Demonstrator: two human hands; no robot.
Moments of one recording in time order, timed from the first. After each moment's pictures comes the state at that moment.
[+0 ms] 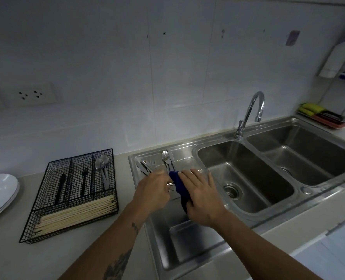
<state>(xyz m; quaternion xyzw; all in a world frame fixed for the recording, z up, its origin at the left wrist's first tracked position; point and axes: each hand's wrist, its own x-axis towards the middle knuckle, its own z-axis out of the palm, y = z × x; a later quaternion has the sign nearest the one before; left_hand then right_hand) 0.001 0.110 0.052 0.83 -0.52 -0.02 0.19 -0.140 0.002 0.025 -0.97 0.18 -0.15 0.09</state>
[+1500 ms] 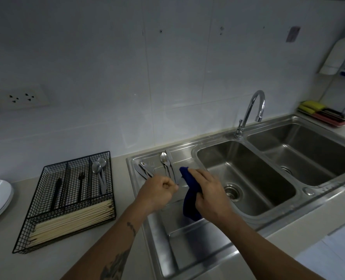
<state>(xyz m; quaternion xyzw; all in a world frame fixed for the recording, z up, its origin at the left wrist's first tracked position) 0.006 0.091 0.052 0.82 -0.41 -0.22 0.33 -0.137 -0.026 0.016 -0.91 0.26 -0.26 0.19</state>
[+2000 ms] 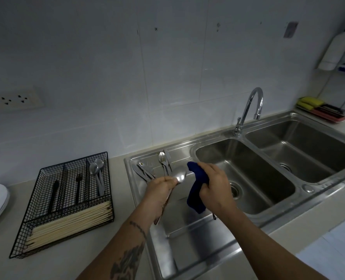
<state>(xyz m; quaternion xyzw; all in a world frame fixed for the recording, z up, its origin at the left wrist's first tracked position) -0.007 0.071 0.039 0.71 -0.13 -0.38 0.58 -0.137 -0.042 0.024 -0.85 0.33 -0.30 0.27</state>
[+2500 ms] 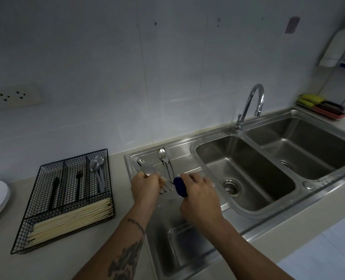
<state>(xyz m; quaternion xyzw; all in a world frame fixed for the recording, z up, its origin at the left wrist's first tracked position) 0.008 0.079 0.034 0.73 -0.02 -0.22 0.65 -0.128 0.026 0.043 -0.92 0.32 -0.19 0.14</state>
